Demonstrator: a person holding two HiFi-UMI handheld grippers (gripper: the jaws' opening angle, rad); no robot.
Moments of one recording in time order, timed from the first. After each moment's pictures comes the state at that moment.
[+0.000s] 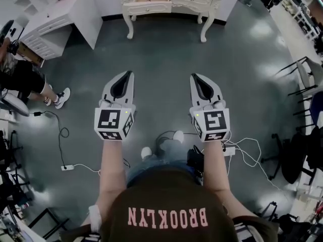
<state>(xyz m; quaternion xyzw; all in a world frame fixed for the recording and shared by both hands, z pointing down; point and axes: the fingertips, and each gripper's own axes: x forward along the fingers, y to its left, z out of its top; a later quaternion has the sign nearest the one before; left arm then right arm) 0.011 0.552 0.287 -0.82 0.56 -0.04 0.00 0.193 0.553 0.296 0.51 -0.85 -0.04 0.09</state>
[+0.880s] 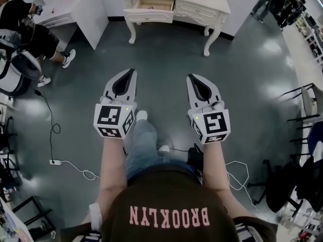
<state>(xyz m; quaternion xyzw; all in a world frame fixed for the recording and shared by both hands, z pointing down) 0.099 0.435 0.288 -0.80 0.60 -0.03 -0.01 0.260 0.427 0.288 0.43 -0.90 -0.06 0.07</state>
